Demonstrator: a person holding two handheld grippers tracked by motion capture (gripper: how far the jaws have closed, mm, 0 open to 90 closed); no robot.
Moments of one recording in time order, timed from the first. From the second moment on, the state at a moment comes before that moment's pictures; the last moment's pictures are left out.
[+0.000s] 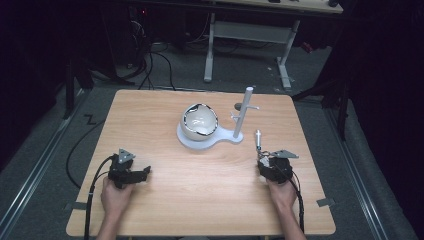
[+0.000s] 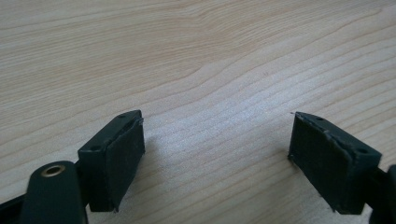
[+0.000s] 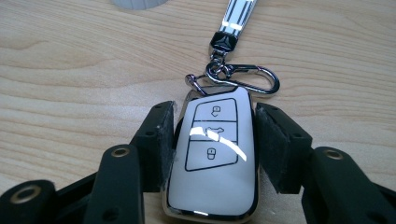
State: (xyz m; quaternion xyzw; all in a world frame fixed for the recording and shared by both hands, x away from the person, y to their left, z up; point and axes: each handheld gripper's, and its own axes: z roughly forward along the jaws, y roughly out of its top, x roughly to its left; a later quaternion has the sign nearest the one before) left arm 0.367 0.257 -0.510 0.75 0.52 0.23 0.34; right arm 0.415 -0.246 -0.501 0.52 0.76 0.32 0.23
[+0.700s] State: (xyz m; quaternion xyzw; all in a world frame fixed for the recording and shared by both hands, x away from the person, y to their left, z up) left arm 0.367 0.257 -0.510 0.75 0.52 0.23 0.34; right arm 0.398 -0.271 -0.474 0.50 0.74 0.41 0.21
